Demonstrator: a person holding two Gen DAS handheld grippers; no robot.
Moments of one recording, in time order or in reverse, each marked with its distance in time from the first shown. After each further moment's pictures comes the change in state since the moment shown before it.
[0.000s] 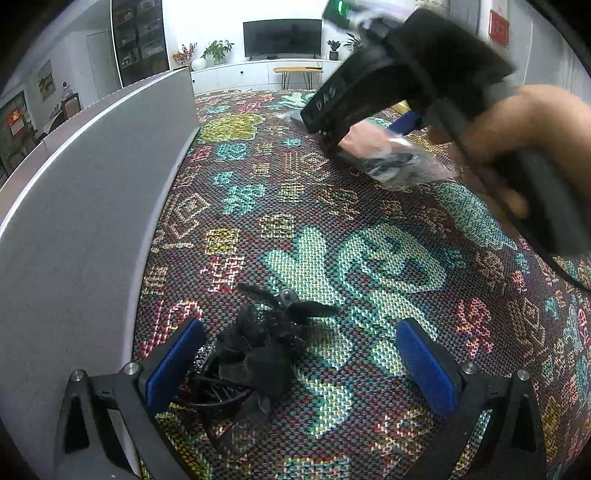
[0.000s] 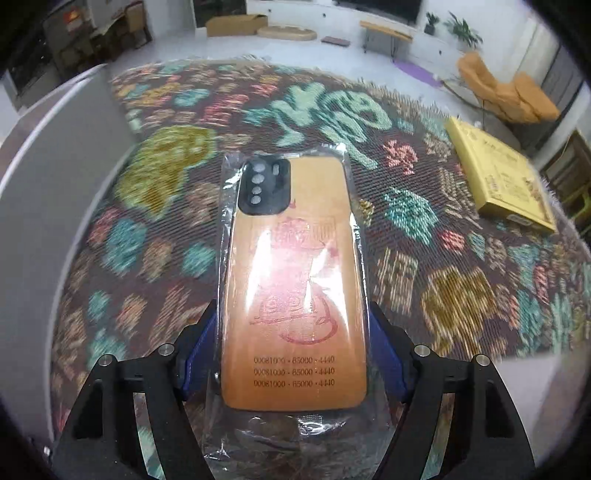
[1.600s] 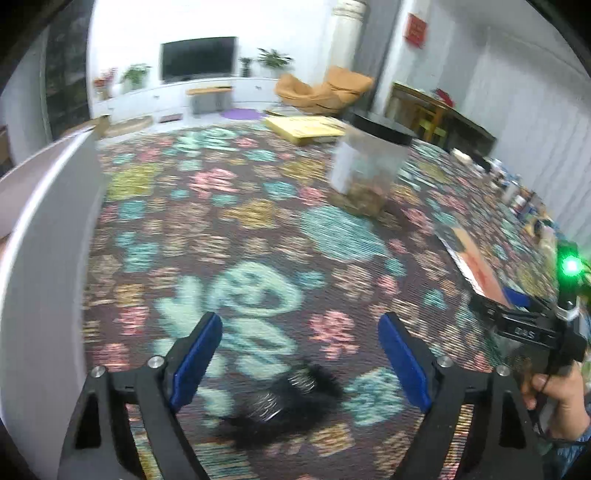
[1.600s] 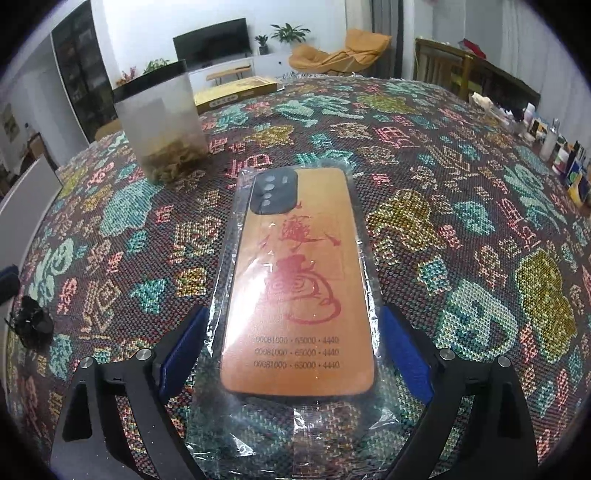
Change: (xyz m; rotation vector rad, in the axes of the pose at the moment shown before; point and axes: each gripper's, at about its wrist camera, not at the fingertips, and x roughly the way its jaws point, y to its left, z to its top) left arm -0.051 -0.035 0.016 0.141 -0.054 -0.303; right arm -0.066 -0.146 -0.294 0.520 -0.226 -0.165
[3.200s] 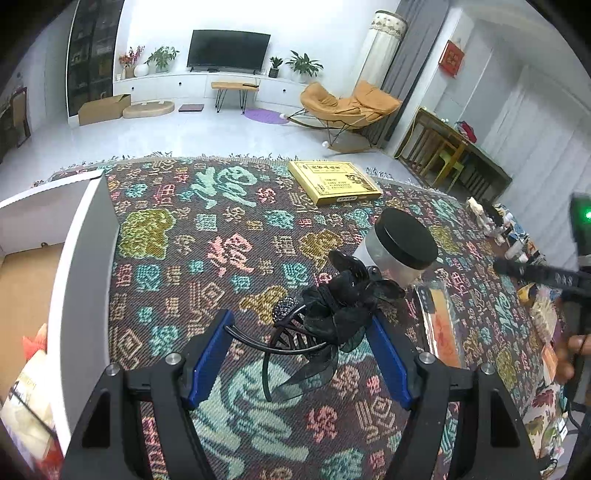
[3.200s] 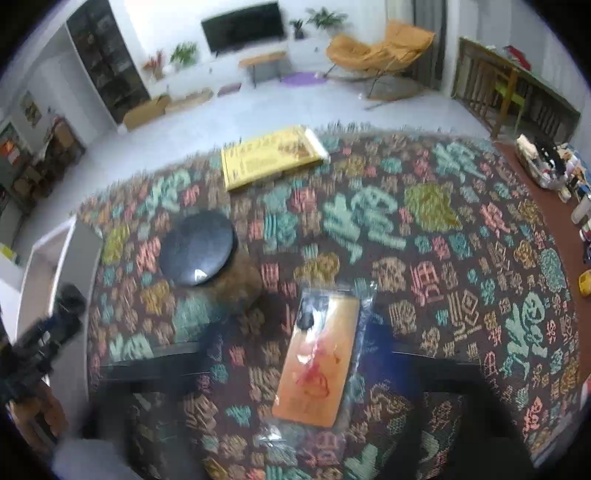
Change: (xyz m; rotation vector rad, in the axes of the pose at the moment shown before) left arm -0.018 0.024 0.115 -0.139 -0.004 -0.029; right arm -0.066 0.022 0.193 -0.083 0.138 0.112
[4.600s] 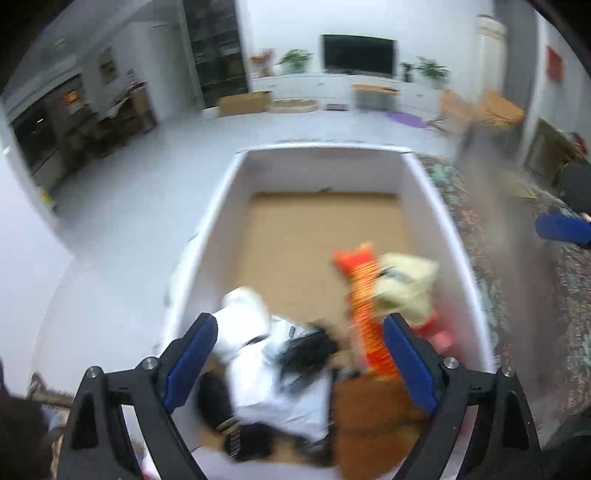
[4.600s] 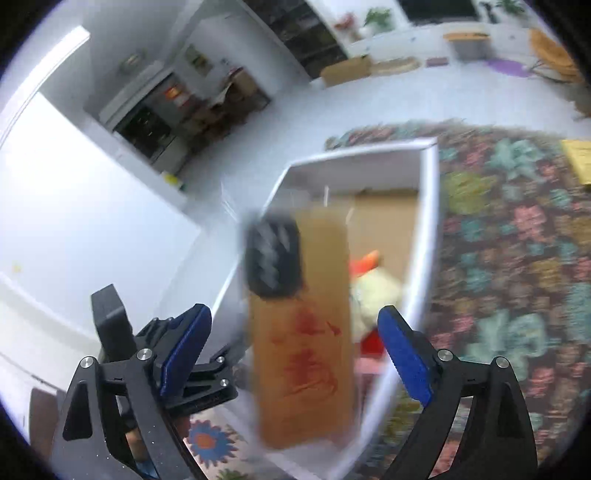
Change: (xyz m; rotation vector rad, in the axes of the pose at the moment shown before) left arm -0.226 0.216 -0.111 -0.139 0.000 0.563; right arm -0.065 0.423 -0.077 -0.266 0.113 0.723
